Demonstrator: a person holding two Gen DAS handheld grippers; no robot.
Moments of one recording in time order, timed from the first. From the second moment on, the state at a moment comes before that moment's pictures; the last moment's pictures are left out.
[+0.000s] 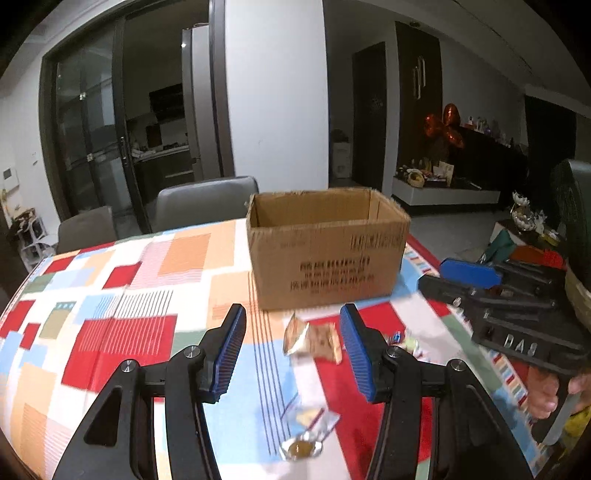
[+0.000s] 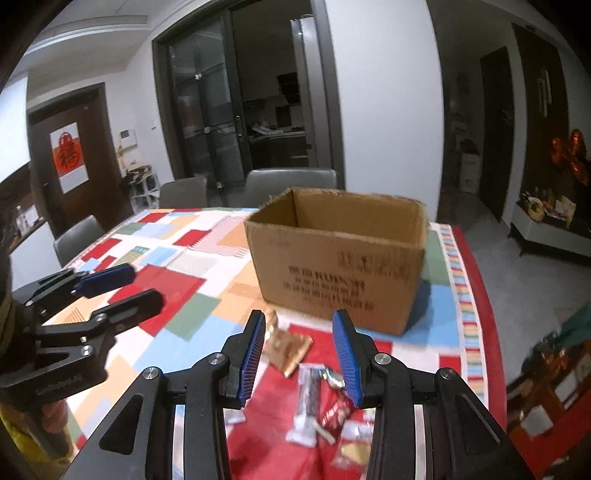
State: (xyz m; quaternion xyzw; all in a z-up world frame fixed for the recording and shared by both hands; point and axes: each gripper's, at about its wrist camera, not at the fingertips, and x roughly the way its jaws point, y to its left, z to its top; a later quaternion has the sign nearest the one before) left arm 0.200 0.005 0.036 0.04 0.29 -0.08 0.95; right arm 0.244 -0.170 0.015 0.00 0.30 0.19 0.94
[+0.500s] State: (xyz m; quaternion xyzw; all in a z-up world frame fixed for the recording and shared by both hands) left arm 0.150 0.007 -0.038 0.04 0.33 -0.06 0.94; right arm 0.200 -0.204 -0.062 0.06 0.37 0.09 0.92
